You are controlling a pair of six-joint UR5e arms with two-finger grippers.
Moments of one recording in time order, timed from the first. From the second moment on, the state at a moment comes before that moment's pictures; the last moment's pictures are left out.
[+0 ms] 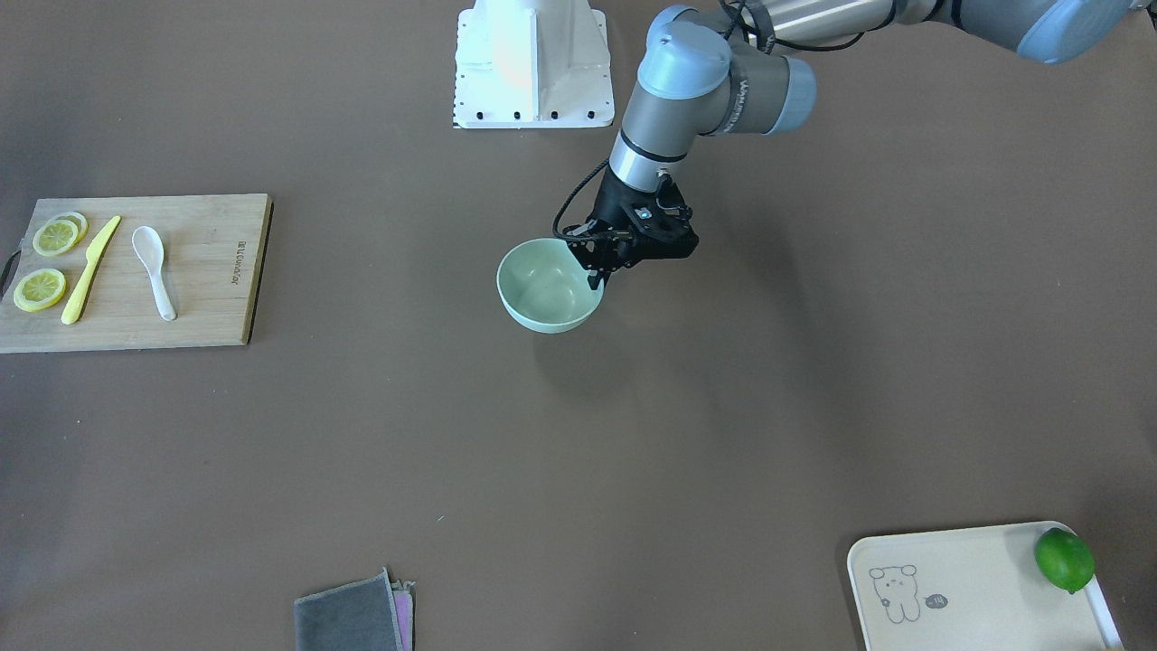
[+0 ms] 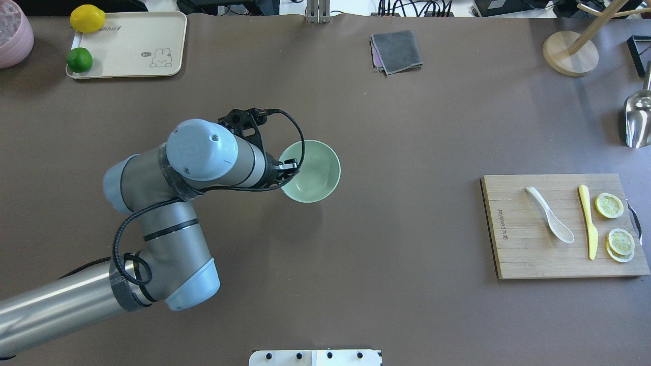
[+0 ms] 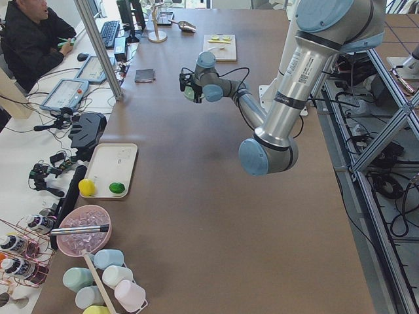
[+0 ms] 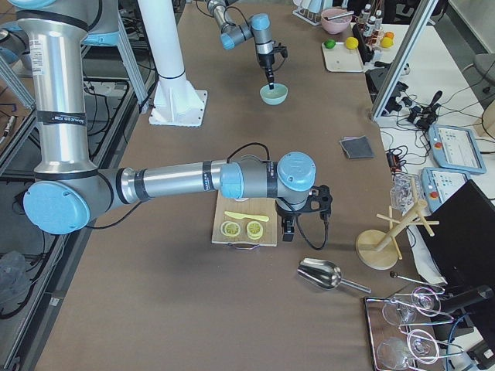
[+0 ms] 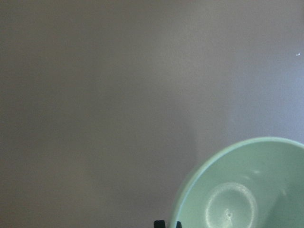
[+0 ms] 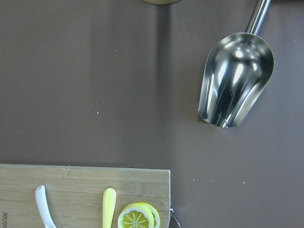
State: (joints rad) left arm -0.49 -2.20 -1.66 -1.88 -1.73 -1.49; right arm 1.57 -1.55 1.72 -1.66 2.48 0.05
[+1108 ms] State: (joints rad) left arm -0.51 -2.19 -1.70 -1.88 -1.71 -1.45; right arm 1.54 -1.55 1.75 -1.66 2.52 0.07
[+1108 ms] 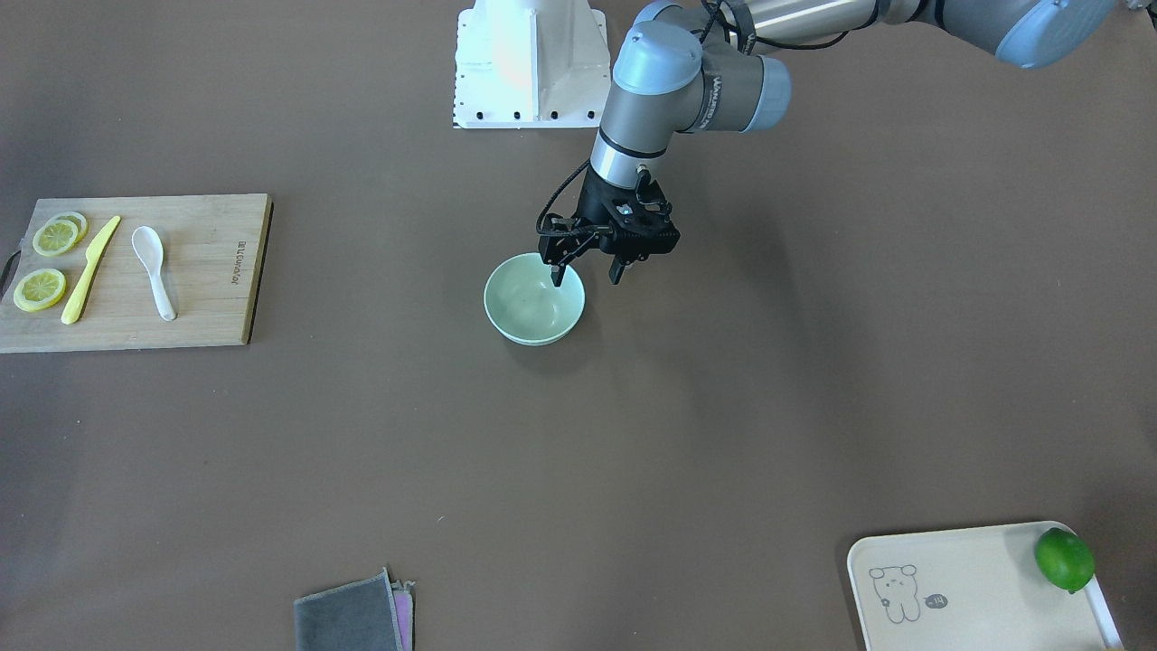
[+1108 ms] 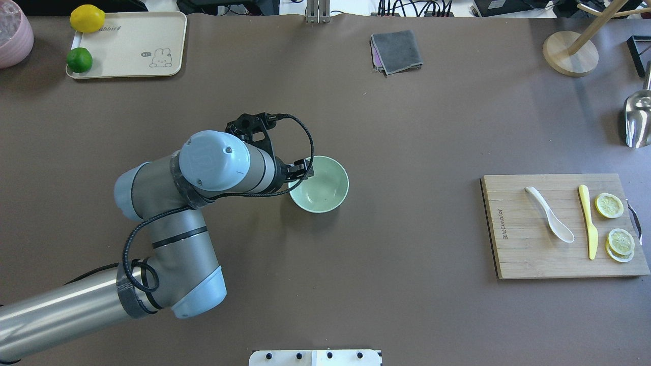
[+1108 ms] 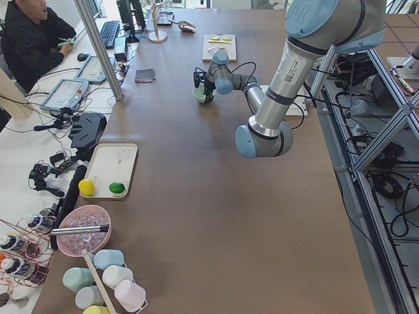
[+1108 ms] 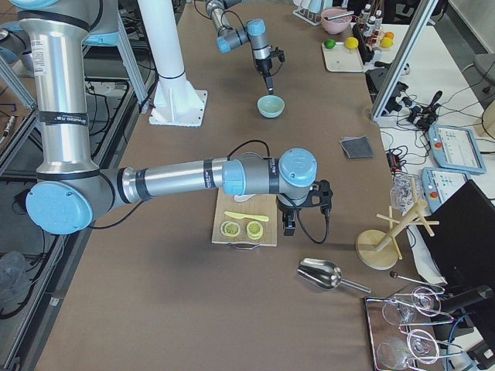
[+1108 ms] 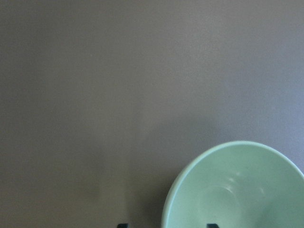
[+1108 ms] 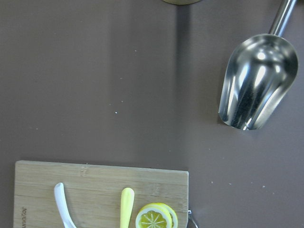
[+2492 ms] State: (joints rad) left arm -0.75 -1.94 -1.97 -1.83 -1.89 -1.18; right arm 0.94 -1.62 1.87 -1.30 2.18 0.40
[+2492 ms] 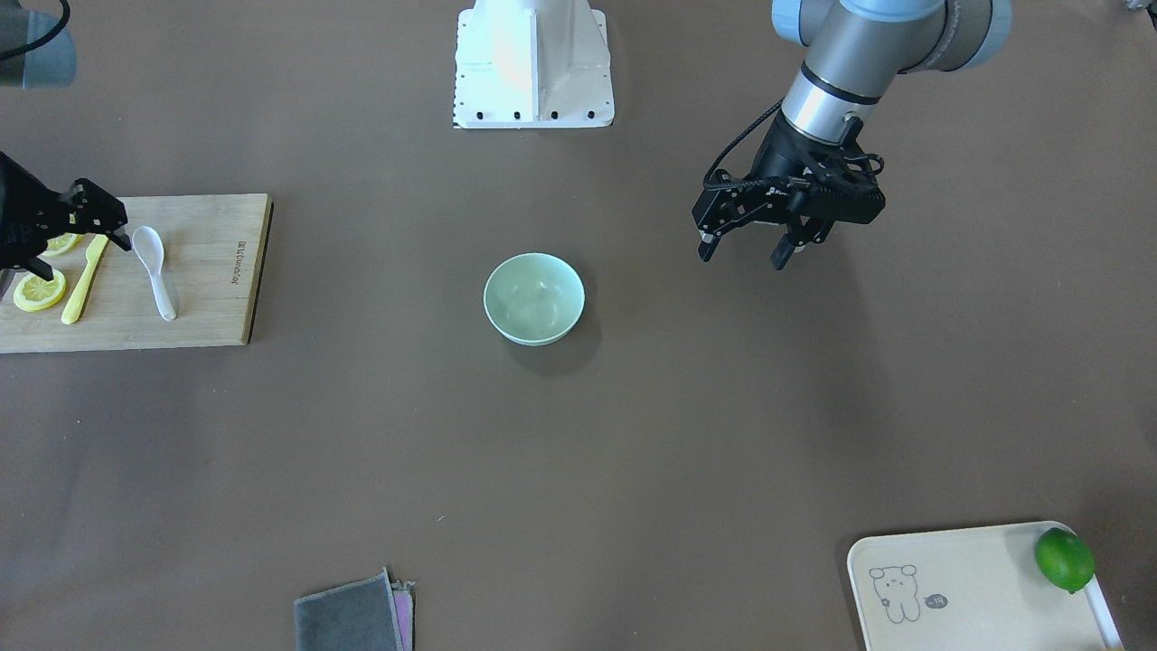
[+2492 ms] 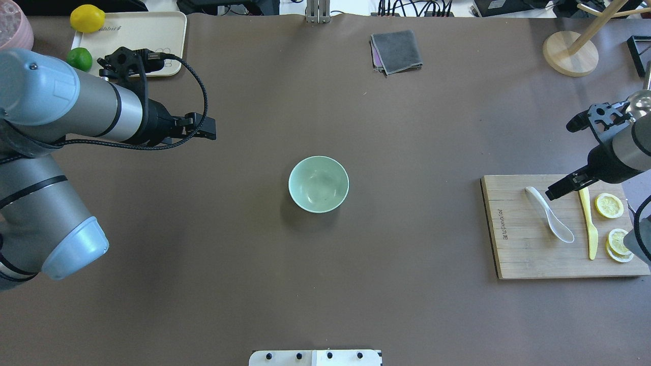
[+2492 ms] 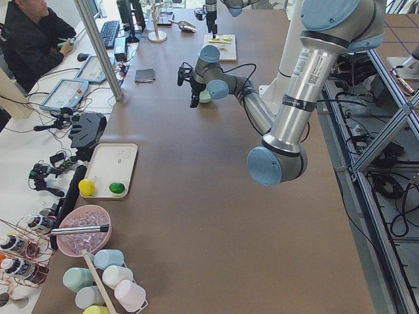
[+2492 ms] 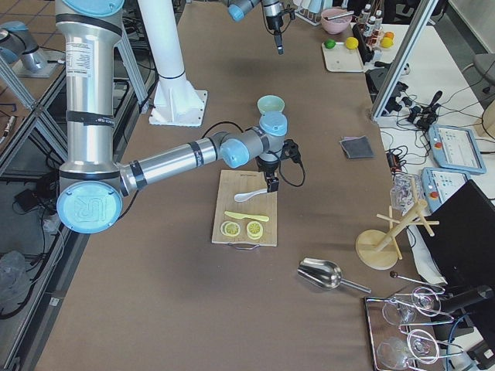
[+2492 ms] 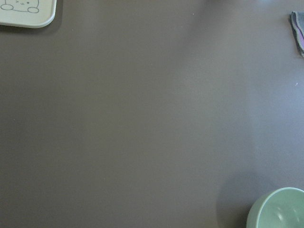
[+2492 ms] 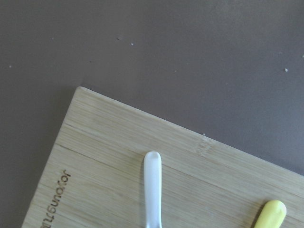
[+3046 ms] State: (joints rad) left arm -0.75 -1.94 -1.97 -1.83 -1.89 -1.18; right arm 0.88 -1.59 1.74 -1.18 2.16 0.47
